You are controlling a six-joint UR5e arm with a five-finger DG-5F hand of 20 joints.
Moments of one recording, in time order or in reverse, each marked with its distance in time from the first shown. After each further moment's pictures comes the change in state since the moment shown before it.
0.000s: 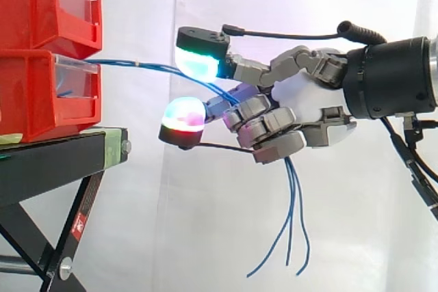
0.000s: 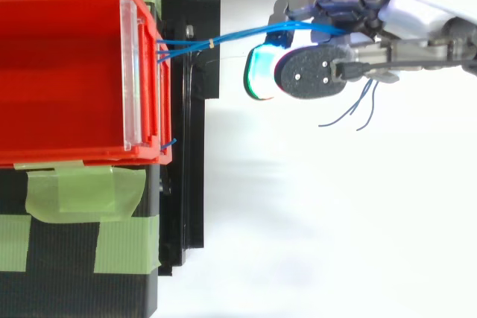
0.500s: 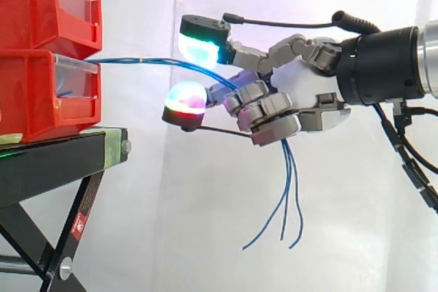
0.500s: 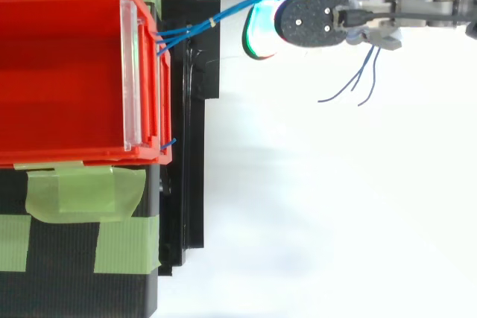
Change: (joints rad) arm -0.030 0.000 0.033 -0.010 0.011 -0.002
